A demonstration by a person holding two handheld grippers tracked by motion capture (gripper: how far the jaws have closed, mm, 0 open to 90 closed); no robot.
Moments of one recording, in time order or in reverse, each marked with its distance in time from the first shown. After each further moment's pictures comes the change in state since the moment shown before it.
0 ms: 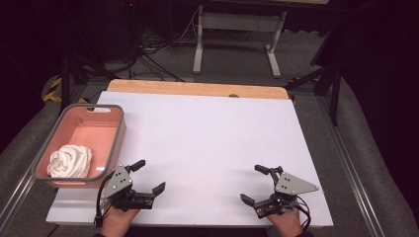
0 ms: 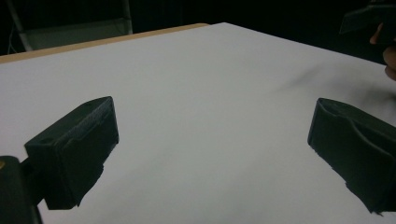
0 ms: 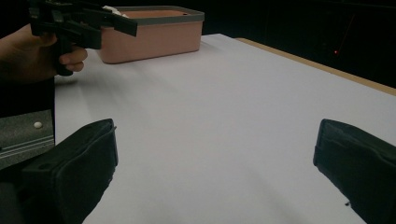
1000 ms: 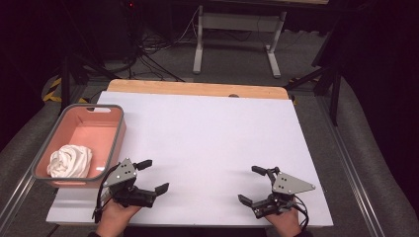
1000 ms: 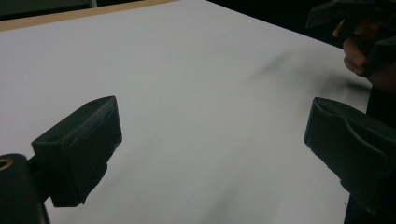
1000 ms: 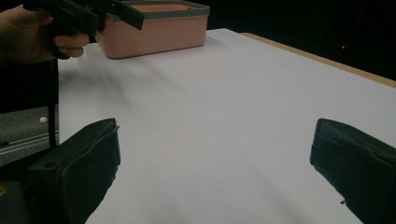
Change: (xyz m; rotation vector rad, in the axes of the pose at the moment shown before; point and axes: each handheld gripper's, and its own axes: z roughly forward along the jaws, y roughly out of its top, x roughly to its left) left arm 0.001 0.026 0.005 0.132 -0.122 -0.012; right arm 0.002 0.000 0.005 0.017 0.021 0.000
